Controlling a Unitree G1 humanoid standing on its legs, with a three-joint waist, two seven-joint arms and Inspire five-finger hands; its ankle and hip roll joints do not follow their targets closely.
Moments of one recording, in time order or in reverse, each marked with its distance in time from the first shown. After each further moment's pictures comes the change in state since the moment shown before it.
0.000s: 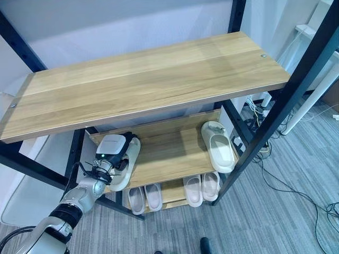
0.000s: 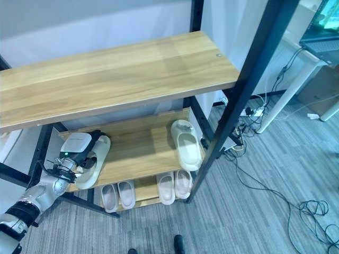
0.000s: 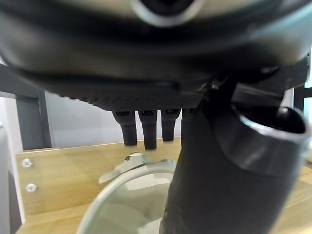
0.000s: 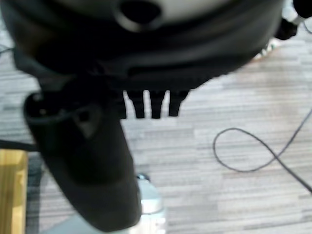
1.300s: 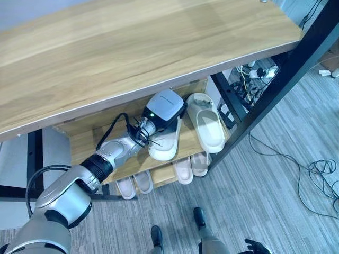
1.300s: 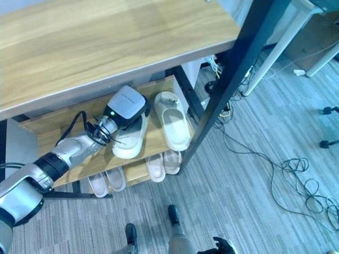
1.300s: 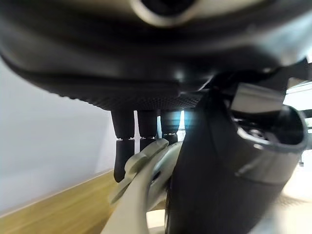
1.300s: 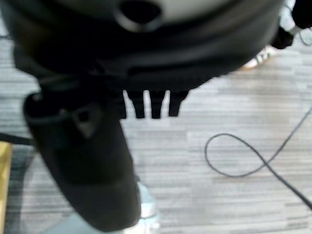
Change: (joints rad) left arm -0.542 -0.097 -0.355 -0.039 0.168 0.019 0.050; right arm -0.143 -0.012 0.073 -0.032 -0.070 -0.024 -0.029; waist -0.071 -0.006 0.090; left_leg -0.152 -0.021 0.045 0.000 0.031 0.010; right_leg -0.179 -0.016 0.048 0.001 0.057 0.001
